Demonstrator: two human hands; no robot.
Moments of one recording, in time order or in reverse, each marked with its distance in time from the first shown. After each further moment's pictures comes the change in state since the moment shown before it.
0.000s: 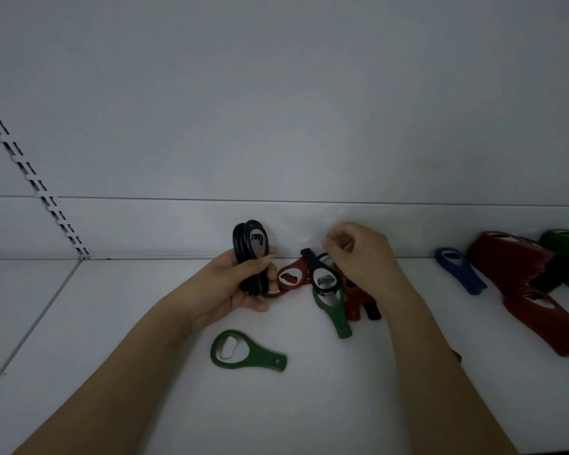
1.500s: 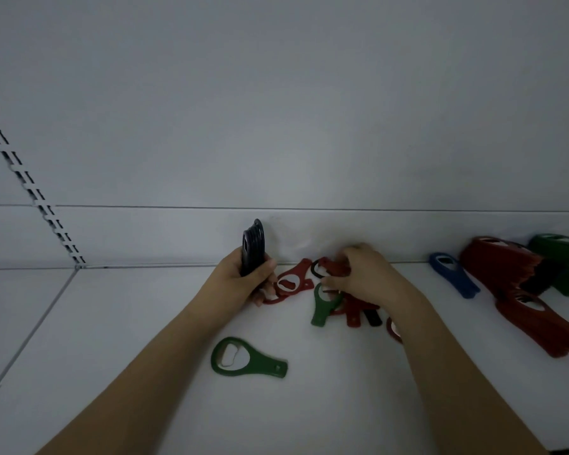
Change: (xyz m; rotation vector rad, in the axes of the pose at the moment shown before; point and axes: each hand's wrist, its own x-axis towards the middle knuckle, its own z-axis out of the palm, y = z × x) left_hand 0.010 -0.009 0.008 0.446 0.220 0.243; right_hand 0.003 0.018 -0.003 -0.376 -0.291 0.132
